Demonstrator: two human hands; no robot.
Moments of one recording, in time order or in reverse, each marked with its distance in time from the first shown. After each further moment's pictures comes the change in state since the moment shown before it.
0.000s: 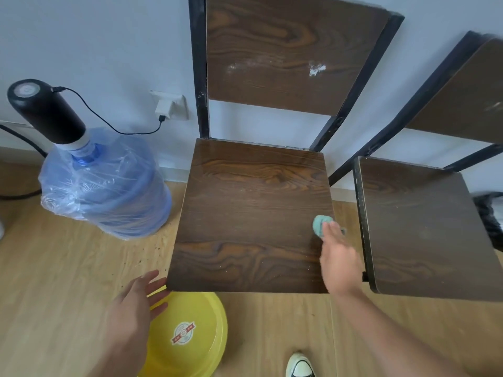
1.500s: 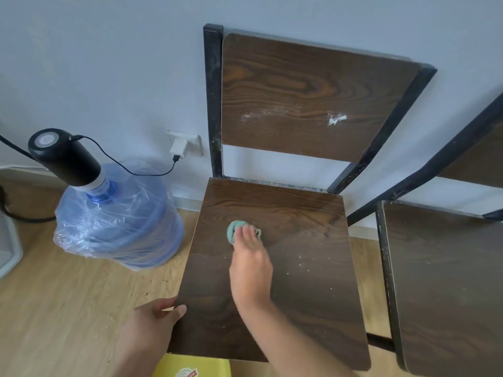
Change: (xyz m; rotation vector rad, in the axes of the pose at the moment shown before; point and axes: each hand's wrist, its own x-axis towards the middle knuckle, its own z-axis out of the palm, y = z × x) left_hand 0.063 0.016 0.026 0.496 0.010 0.149; right_hand 0.056 -0.201 0.053 0.345 0.021 -0.230
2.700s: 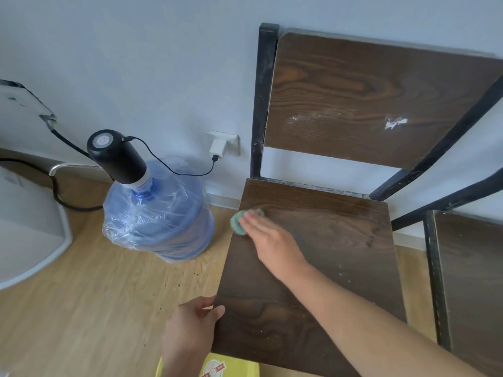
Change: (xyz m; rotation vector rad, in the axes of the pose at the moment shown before) left_hand -0.011 0.011 -0.003 0.091 0.053 -0.015; right_hand 0.061 0.007 0.015 0.019 -0.187 -0.578
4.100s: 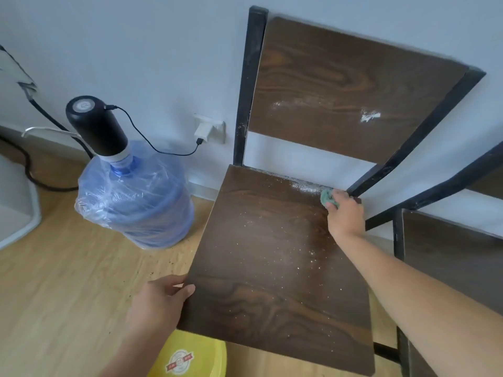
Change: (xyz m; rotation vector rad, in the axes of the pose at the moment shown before) left_hand 0.000 -0.008 0.005 -0.056 -0.016 0.064; right_hand -0.037 0.113 -0.115 -0.090 0.110 0.870
